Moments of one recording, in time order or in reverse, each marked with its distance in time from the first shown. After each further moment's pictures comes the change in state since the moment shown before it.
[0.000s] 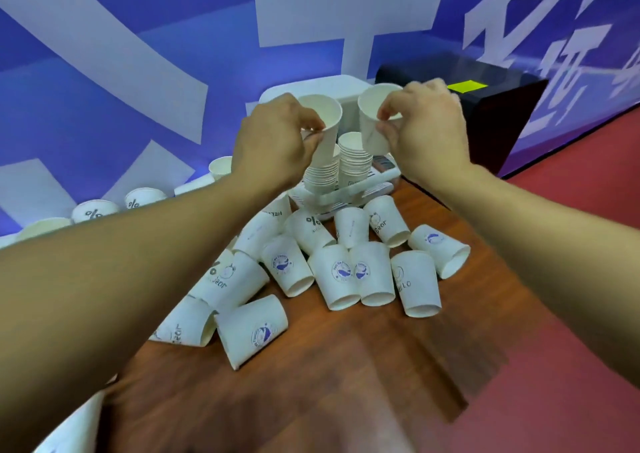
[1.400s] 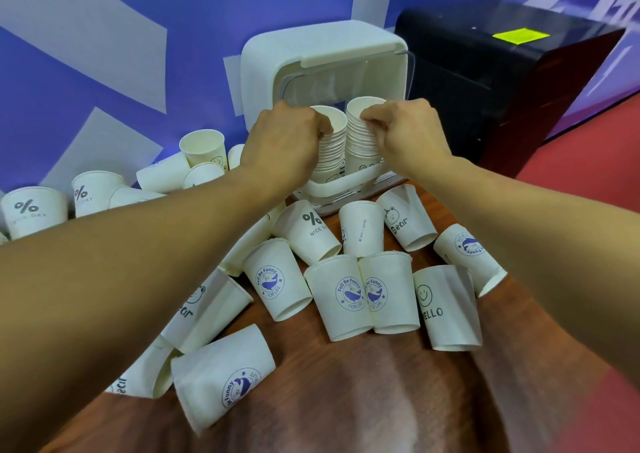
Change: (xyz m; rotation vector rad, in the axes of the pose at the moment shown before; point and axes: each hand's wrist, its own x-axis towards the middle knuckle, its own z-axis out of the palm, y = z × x) left_hand 0.022 -0.046 0.104 0.211 -0.168 0.028; right_hand 0.018 0.028 0.136 0.121 -0.287 0.017
